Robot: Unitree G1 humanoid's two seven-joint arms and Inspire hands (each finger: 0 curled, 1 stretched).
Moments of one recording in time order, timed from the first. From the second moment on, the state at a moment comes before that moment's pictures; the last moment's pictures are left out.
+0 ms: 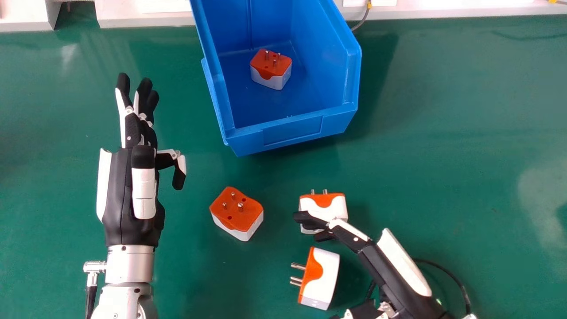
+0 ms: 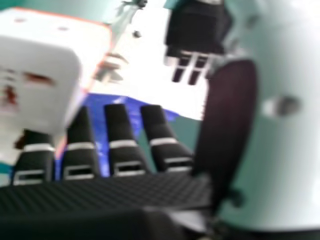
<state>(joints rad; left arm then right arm) -0.24 0.09 0.26 0.94 -0.23 -1.11 -0.35 -0.04 -0.22 0.20 0.94 -0.60 -1.19 -0.25</state>
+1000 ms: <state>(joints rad) -0.24 0.09 0.24 0.94 -0.24 -1.11 -0.35 -0.10 -0.26 0.34 1.00 -0.72 -1.13 -0.62</state>
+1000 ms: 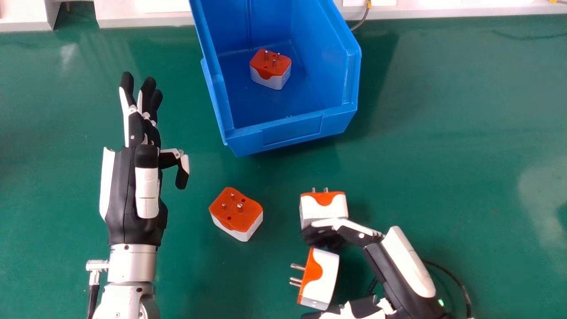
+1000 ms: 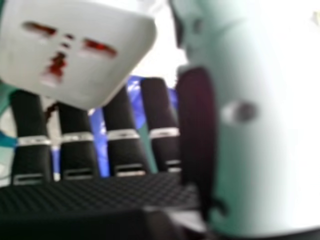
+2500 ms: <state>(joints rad) -0.24 0.09 0.24 0.95 -0.24 -1.10 -0.37 -0.04 -0.21 0.19 0.39 -0.14 -1.05 -0.13</state>
